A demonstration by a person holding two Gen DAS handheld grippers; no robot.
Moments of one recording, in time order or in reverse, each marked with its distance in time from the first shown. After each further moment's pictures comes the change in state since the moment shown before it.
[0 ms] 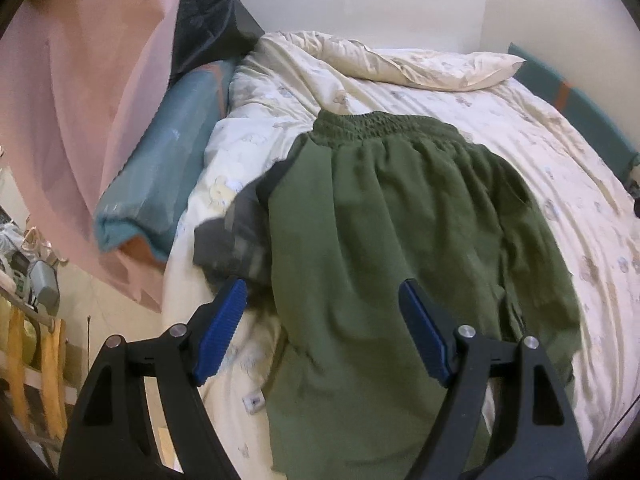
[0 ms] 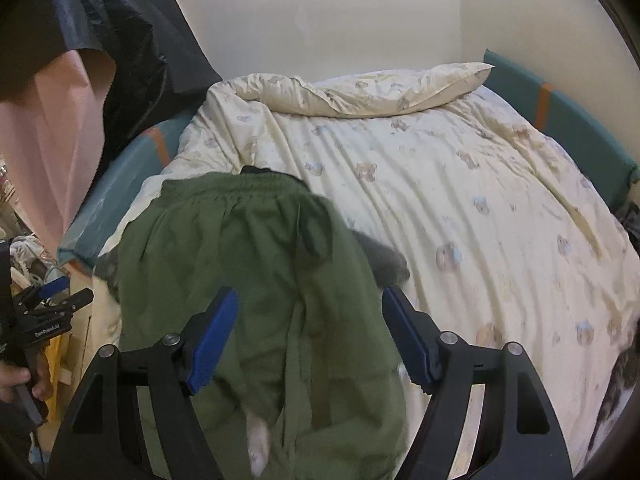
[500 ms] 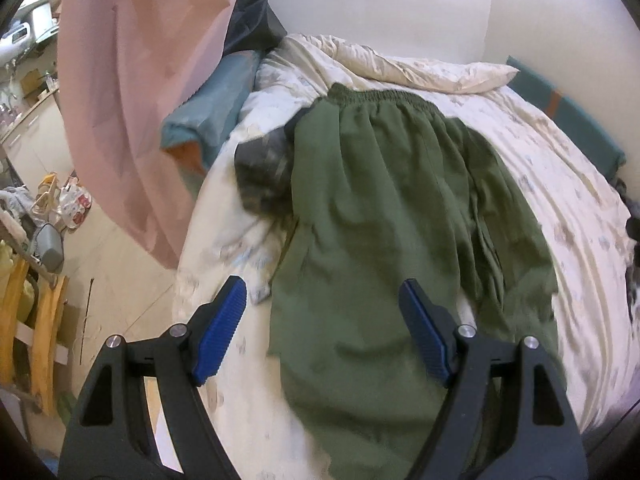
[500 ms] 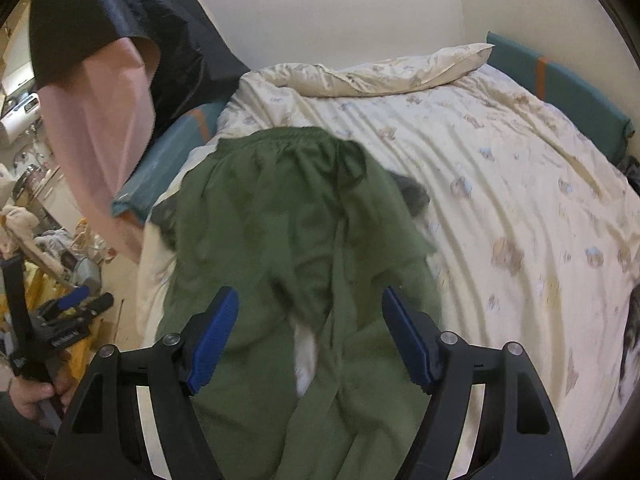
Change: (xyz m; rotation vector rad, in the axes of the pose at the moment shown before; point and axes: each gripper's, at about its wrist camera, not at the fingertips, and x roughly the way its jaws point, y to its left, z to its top) left arm -0.093 0.008 -0.129 -0.062 -0.039 0.012; right arm -0.086 0.030 -0.119 0.032 0.011 0.103
